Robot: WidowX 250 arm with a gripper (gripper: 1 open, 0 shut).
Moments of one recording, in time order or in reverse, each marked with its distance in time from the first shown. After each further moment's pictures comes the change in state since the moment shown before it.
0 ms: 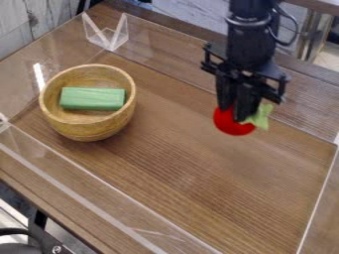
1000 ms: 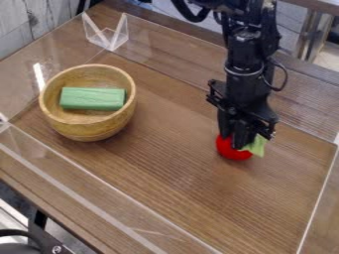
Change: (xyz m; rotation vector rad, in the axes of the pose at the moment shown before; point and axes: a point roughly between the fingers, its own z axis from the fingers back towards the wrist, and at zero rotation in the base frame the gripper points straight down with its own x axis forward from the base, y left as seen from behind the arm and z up) arm 0.012 0.028 -0.055 0.020 -0.052 -0.036
